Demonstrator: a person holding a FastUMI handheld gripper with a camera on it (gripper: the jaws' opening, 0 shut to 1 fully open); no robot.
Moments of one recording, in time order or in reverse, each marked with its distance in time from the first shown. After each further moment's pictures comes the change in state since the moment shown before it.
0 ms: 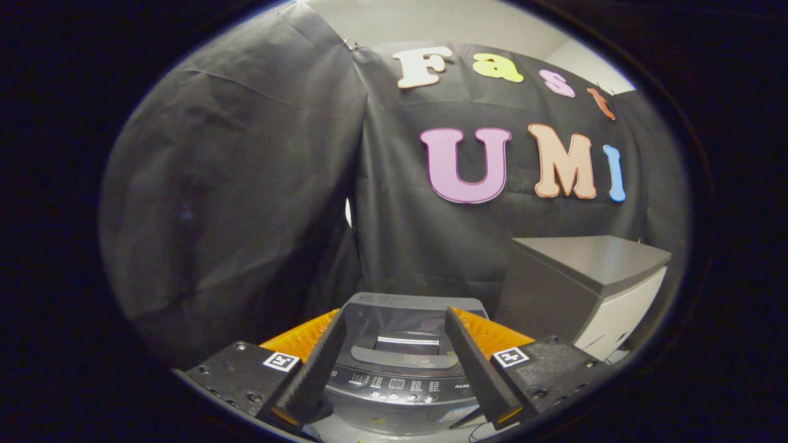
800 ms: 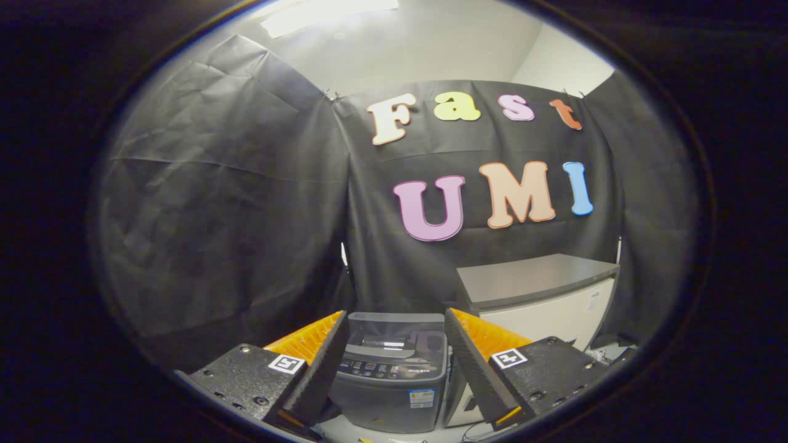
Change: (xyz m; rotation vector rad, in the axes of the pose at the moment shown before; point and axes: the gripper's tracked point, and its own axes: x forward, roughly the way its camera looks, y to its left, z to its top) arm -0.178 -0.115 0.050 0.106 -0.142 -0.014
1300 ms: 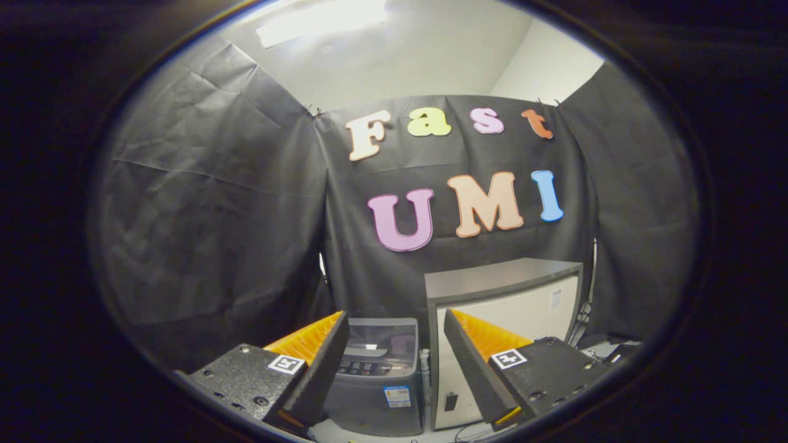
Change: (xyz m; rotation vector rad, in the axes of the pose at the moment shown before) arm -0.046 -0.026 -0.032 0.011 -0.051 -0.067
